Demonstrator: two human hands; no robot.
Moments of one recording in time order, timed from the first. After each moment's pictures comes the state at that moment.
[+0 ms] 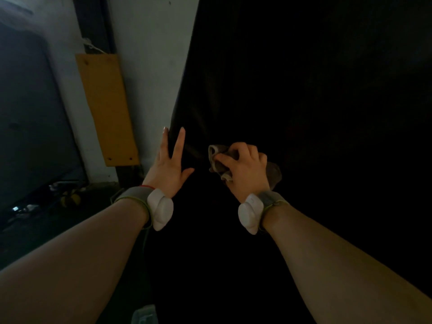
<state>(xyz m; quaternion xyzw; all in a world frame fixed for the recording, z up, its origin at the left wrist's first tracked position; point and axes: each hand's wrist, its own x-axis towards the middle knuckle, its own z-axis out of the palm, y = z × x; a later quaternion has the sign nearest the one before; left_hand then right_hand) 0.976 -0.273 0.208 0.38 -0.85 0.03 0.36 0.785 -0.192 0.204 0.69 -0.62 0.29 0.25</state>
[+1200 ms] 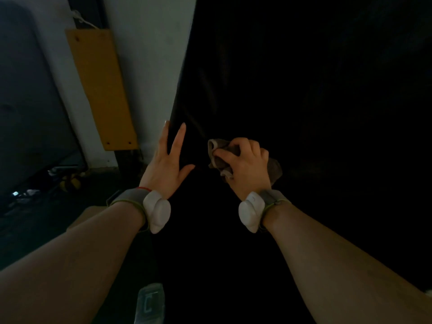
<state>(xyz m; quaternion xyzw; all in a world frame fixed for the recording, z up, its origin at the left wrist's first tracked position) 1.001 -0.277 0.158 0.35 -0.85 0.04 0.39 0.809 -0.196 0.157 0.68 -0.61 0.34 0.23</state>
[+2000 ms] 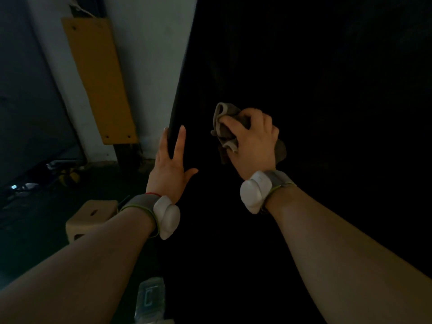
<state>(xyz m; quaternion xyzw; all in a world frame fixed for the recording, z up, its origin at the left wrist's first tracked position) 0.997 -0.282 0.126 0.41 -0.82 0.00 0.40 0.815 -0.203 0.181 0.64 -0.61 0.40 0.25</state>
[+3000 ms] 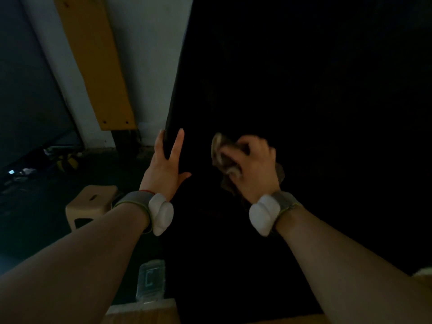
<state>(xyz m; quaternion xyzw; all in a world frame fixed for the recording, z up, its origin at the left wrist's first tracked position) 1.022 -0.274 0.088 0.41 -0.85 -0.04 0.32 0.816 -0.182 0.105 0.70 -0.59 0.35 0.20</state>
